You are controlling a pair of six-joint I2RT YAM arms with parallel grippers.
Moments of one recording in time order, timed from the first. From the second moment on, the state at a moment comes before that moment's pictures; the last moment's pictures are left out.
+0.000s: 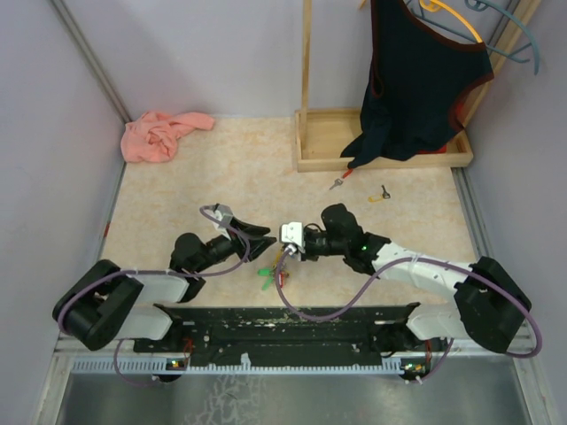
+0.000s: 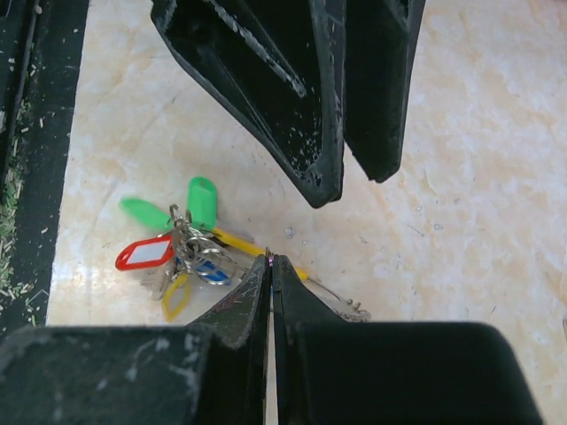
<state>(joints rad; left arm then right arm) -0.59 1.34 0.17 1.32 0.47 -0.43 0.82 1.25 0.63 0.16 -0.52 -0.60</state>
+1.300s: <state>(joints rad) -0.58 1.24 0.22 0.99 0.46 0.06 0.80 1.27 0.77 -0.08 -0.64 -0.72</state>
